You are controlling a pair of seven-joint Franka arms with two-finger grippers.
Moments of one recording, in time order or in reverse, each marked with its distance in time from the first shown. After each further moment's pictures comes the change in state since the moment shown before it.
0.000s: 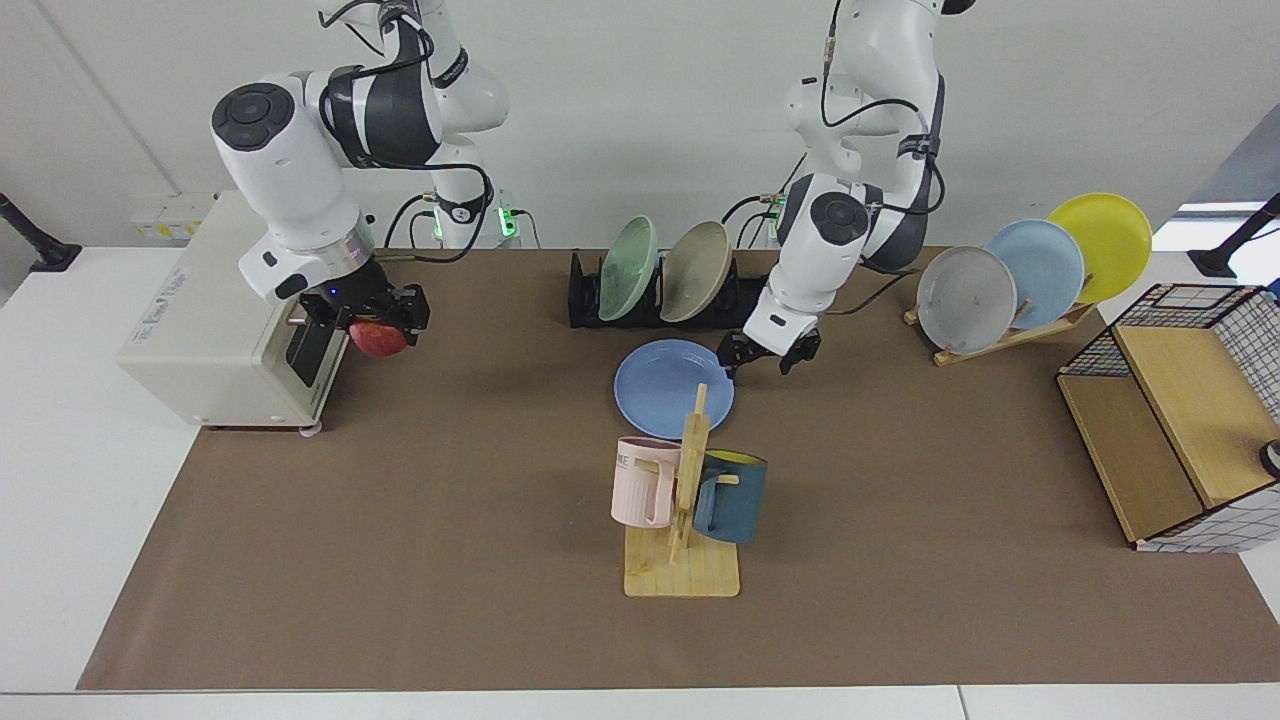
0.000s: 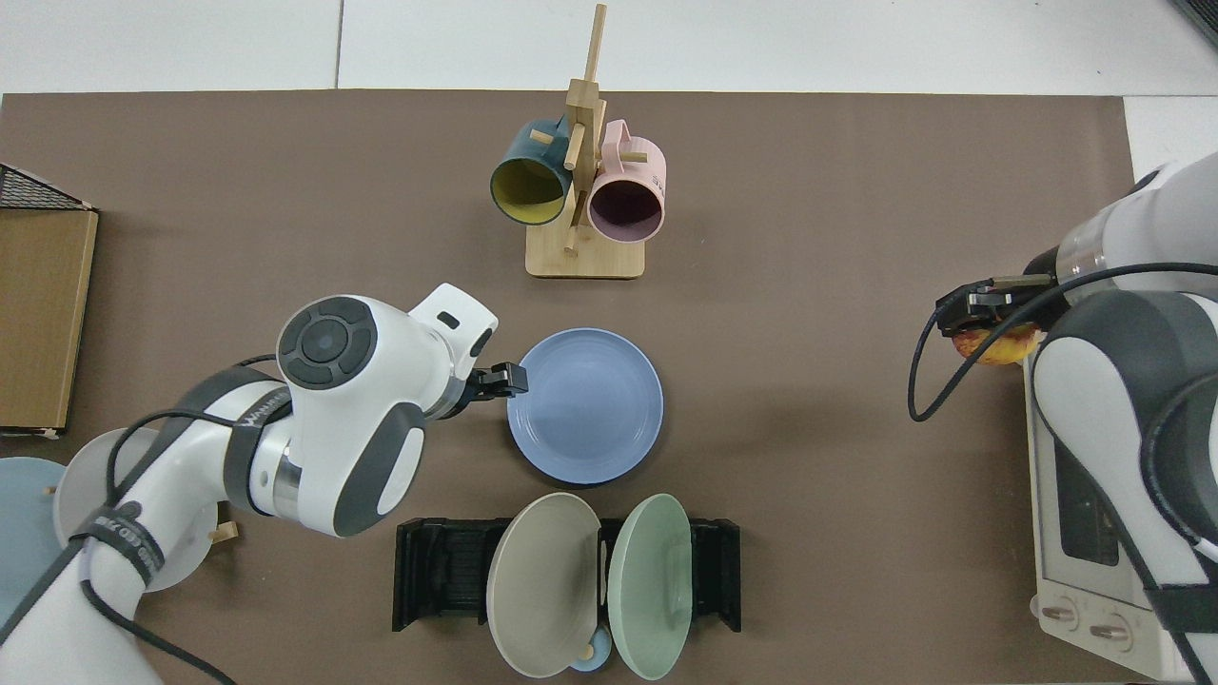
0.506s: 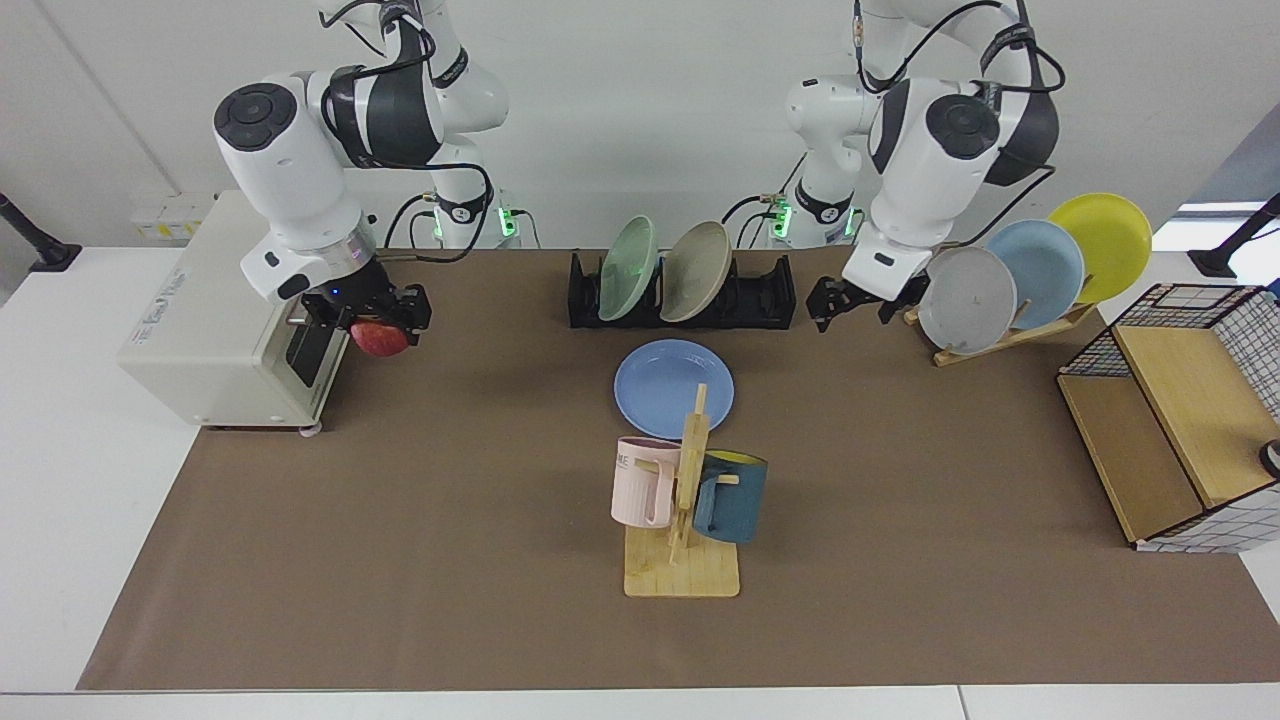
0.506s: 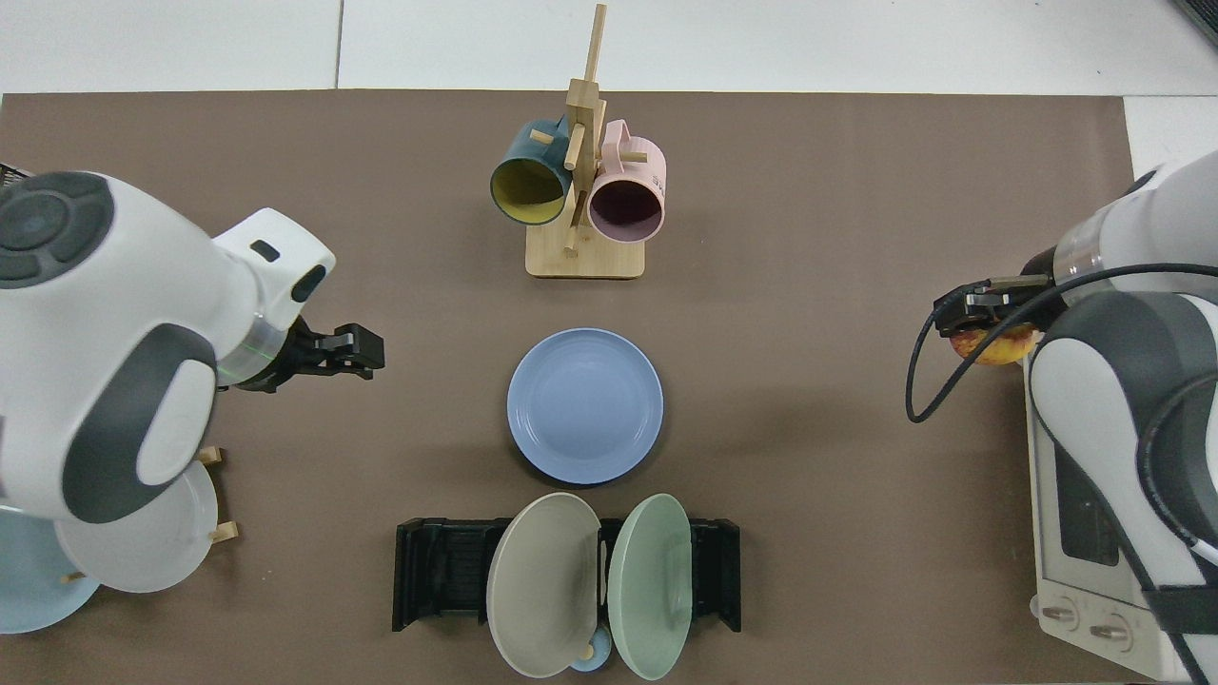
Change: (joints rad) left arm 0.067 -0.123 0.126 0.270 0.067 -0.500 0.153; right arm 0.001 0.000 0.003 -0.001 0.000 0.001 0.000
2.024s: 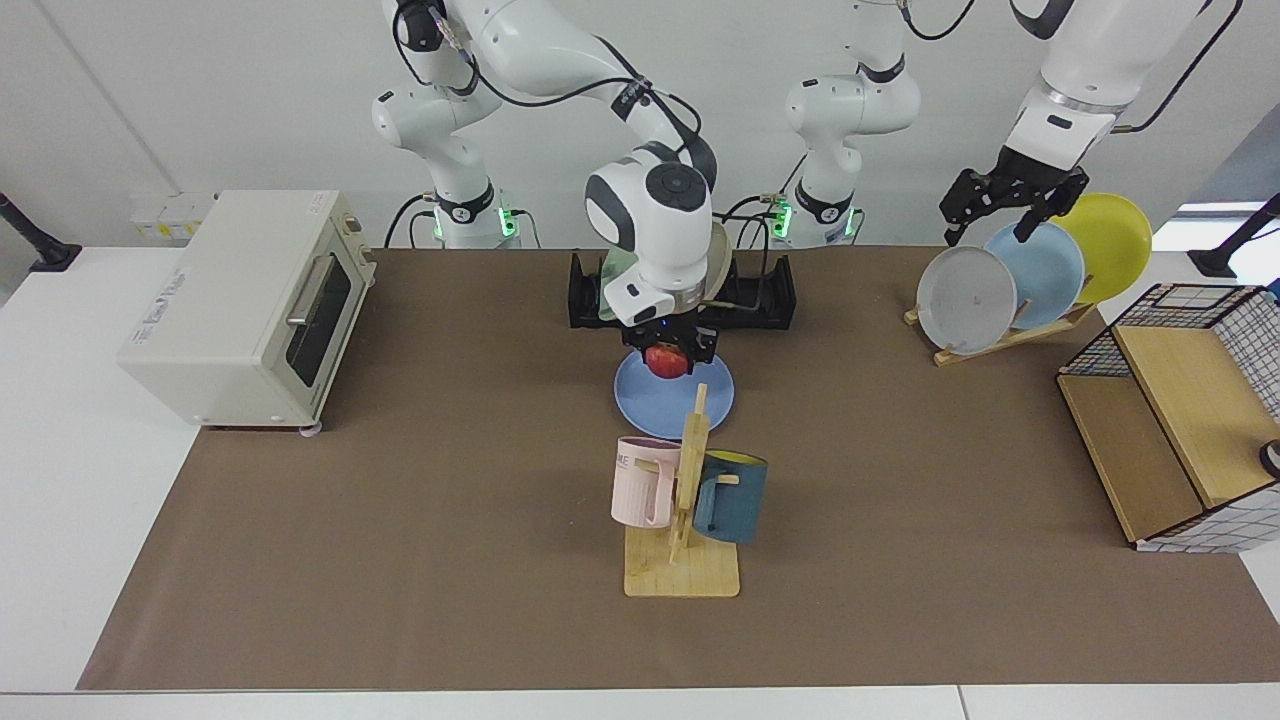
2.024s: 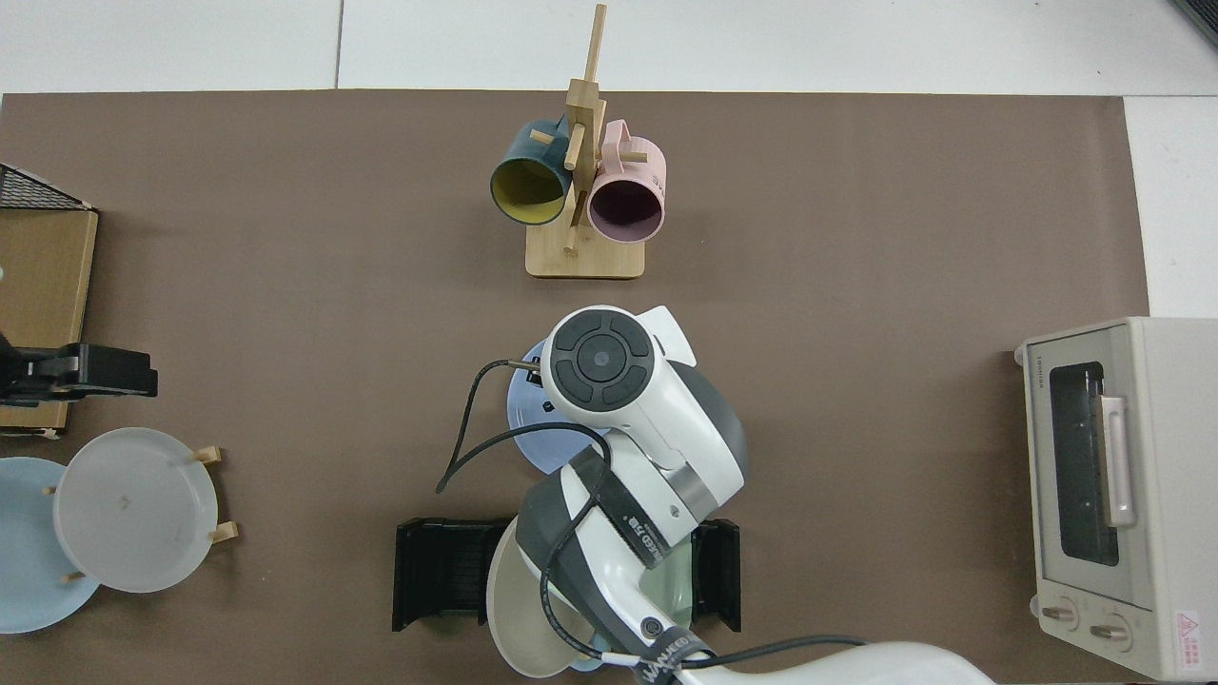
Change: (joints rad) left arm 0.015 -0.156 0.203 0.112 0.008 -0.167 0.266; right arm 0.596 0.343 0.013 0.069 0.005 0.347 0.872
